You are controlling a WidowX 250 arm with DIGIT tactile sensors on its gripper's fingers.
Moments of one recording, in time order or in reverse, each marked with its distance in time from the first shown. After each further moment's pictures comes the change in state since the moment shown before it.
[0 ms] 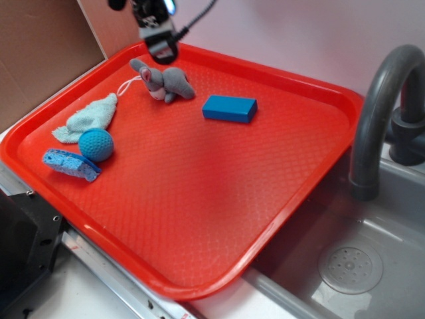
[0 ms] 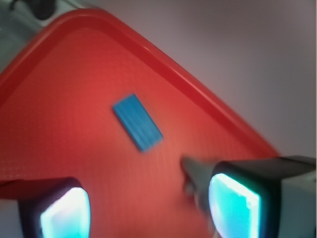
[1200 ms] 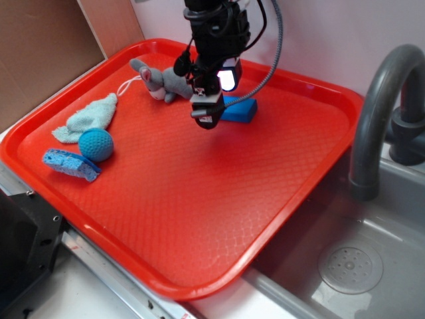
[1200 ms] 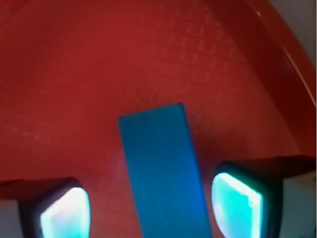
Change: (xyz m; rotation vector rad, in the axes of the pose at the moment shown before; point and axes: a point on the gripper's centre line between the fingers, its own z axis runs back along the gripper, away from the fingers) arm 0.008 0.002 -0.096 -0.206 0.099 -0.208
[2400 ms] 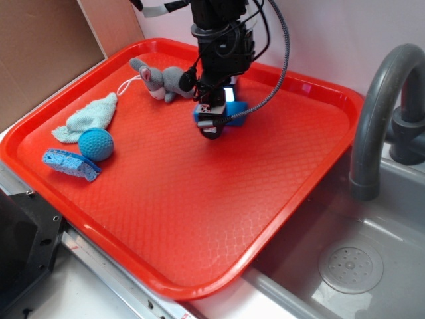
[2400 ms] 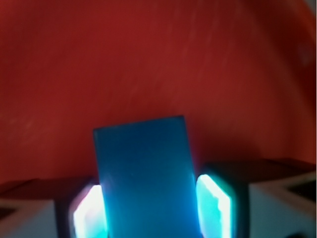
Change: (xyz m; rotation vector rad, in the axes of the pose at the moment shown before) arm -0.014 -0.007 -0.001 -0.004 0.107 0.196
